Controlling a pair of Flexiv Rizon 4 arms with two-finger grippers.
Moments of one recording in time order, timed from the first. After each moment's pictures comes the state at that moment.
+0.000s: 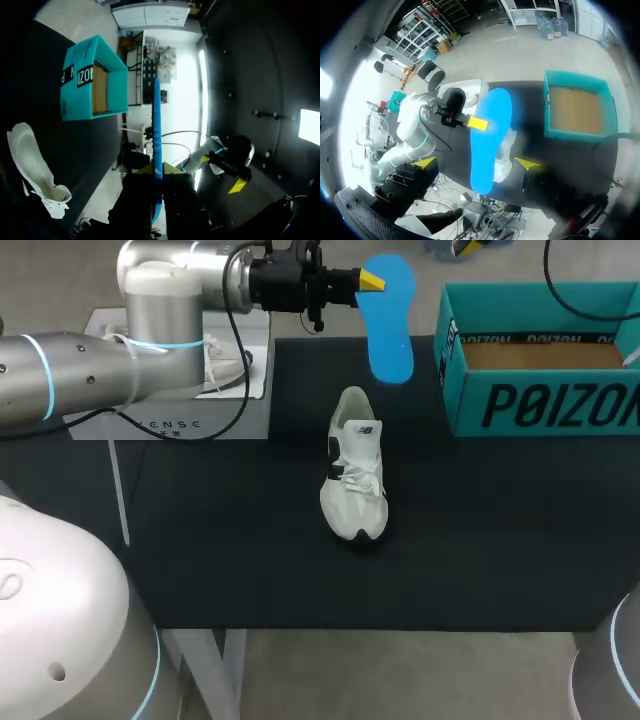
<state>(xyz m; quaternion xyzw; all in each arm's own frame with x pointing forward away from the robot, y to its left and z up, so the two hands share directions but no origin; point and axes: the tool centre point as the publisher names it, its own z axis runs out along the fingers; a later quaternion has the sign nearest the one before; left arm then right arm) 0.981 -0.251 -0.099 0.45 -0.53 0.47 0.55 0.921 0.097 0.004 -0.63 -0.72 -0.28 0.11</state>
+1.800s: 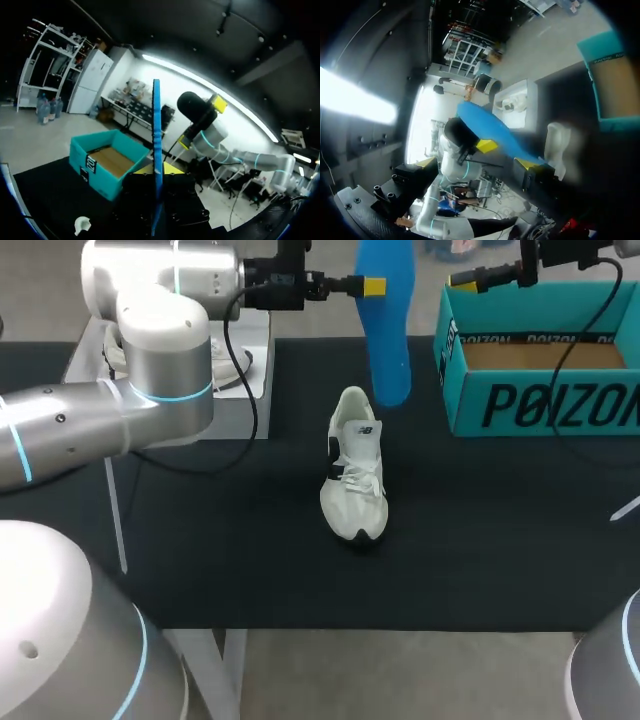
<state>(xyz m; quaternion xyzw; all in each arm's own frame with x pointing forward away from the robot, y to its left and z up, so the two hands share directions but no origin) 0.950 -0.250 -0.088 0.22 -0.71 0.66 0.12 0.919 0.079 -0.013 -0.56 -0.59 -0.48 0.33</state>
